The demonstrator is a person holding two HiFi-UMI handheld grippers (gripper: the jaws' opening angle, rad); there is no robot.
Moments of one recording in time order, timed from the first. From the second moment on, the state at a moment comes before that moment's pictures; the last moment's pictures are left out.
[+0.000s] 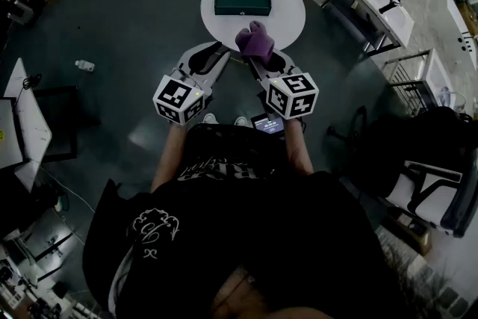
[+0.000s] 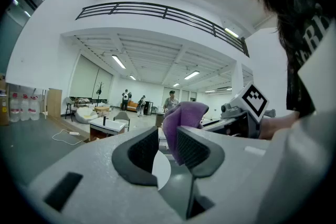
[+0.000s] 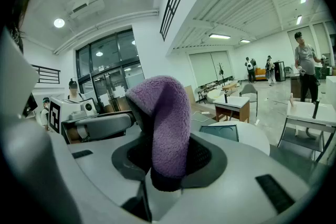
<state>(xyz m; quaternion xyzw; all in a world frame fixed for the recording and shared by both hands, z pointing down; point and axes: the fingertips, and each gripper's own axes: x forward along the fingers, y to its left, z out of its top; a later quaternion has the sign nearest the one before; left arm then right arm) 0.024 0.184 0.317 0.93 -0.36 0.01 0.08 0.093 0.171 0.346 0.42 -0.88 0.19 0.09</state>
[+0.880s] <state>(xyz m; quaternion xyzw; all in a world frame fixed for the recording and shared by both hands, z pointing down) 0.059 0.166 0.343 0.91 -0.40 0.05 0.09 0.132 0.141 0.378 0.39 -0.89 0.20 0.12</state>
